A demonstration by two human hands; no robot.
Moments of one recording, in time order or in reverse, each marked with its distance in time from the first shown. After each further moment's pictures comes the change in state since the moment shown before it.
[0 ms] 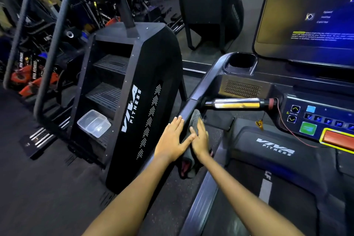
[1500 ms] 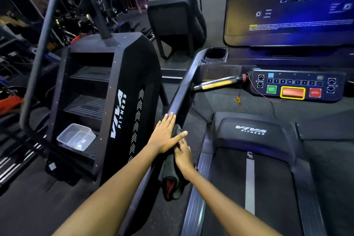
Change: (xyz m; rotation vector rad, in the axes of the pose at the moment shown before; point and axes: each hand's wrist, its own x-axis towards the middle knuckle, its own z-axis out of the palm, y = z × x) left_hand -0.075 -0.033 -0.029 0.086 -0.268 0.141; right_hand -0.164 -0.026 0.056 0.016 -0.027 0.147
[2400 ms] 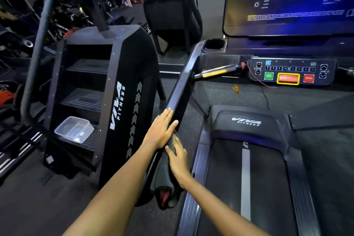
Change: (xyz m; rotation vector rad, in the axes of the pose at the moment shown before) left_hand -0.042 -0.025 0.016 -0.152 0.175 0.083; right_hand -0.085 -0.016 0.028 0.115 0.031 -0.066
